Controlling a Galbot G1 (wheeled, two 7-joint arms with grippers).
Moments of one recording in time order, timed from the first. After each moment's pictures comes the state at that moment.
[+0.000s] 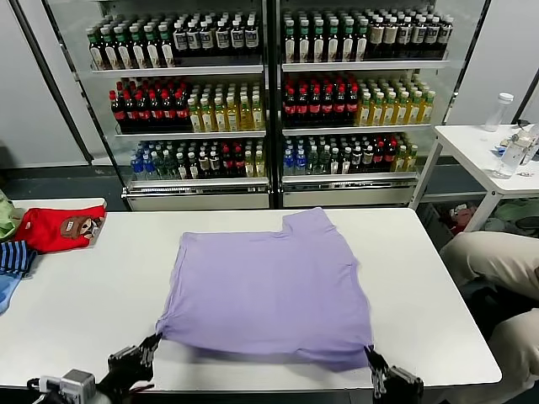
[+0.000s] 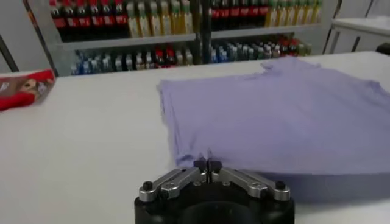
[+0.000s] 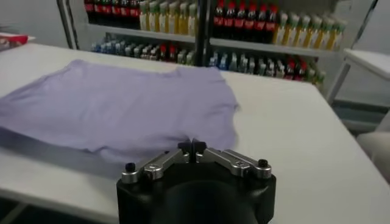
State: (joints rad) left arm 1.76 -1.03 -0.70 -2.27 -0.54 0.49 -0.04; right arm -1.85 1.00 0.51 2.44 0.36 -0.38 0.21
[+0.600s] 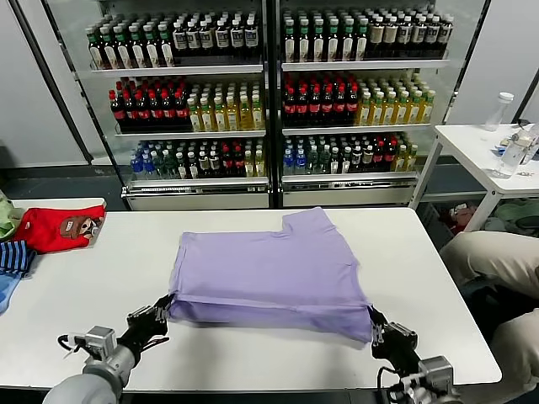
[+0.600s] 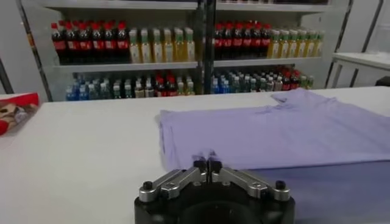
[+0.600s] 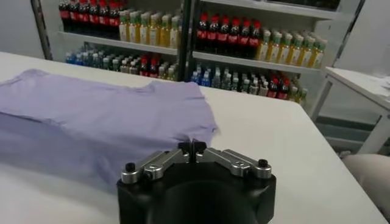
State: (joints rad) left arm 1.45 -1.11 -0.60 -2.05 -0.46 0.47 0.05; right arm -1.55 1.01 0.43 2.24 0.41 -0.43 0.22
